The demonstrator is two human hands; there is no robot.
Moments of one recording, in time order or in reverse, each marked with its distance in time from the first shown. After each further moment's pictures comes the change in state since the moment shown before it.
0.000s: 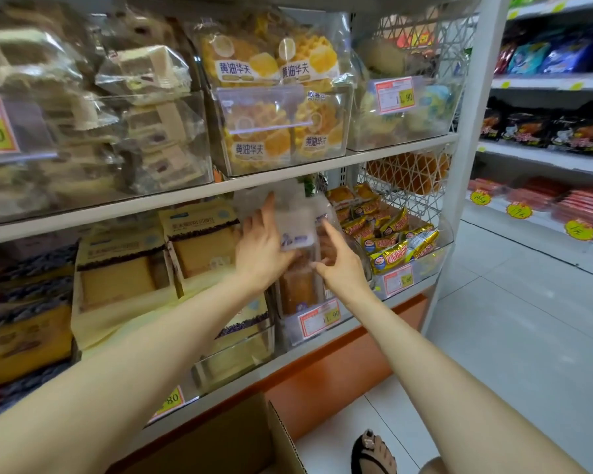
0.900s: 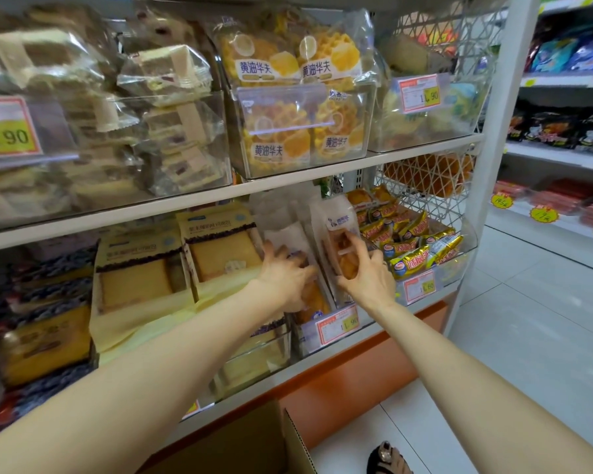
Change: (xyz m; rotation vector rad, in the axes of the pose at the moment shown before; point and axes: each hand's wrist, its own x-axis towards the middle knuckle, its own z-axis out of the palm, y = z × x) left_hand -0.014 0.003 0.001 0.667 -0.566 0.312; right_hand 0.017 0.035 0.002 -0.613 0.038 0.134
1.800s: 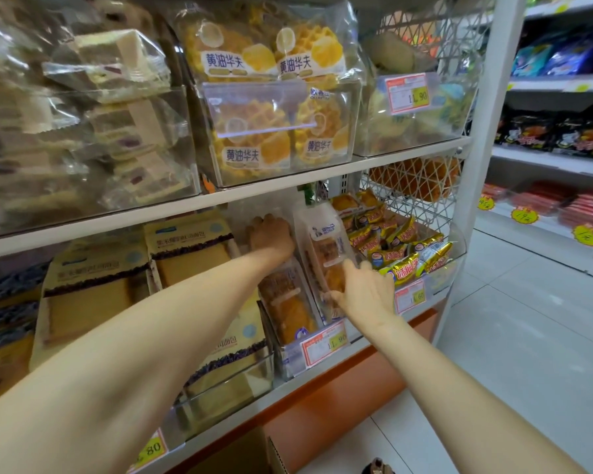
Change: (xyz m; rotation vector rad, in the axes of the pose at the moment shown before) left_hand 0.106 -0.024 -0.007 -0.519 0.218 -0.427; right_hand -0.004 -0.009 -0.019 -0.427 -0.028 -0.073
